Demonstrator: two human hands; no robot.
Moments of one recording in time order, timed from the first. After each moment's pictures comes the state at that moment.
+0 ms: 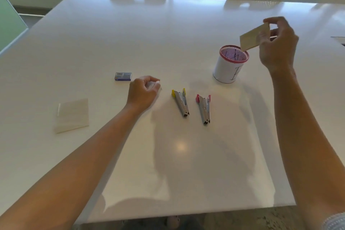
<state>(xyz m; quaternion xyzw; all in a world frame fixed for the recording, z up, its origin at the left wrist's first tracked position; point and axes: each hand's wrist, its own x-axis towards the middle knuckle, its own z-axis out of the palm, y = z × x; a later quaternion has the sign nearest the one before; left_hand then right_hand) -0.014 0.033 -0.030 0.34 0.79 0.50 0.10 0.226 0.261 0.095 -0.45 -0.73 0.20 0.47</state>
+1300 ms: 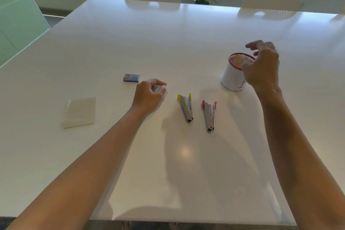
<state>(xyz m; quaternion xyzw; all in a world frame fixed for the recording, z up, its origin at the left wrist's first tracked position) -0.012 0.033 -0.032 0.33 0.80 0.50 0.09 0.197 0.246 0.066 -0.42 -0.81 0.15 0.39</state>
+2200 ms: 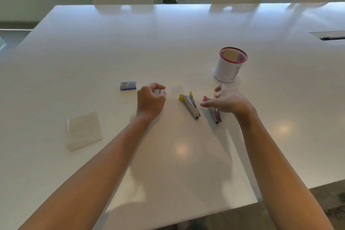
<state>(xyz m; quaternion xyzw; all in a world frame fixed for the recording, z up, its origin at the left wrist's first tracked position) -0.020 0.030 -0.030 0.37 0.77 0.51 0.11 0.186 0.145 0.024 -0.56 -0.78 0.28 0.03</state>
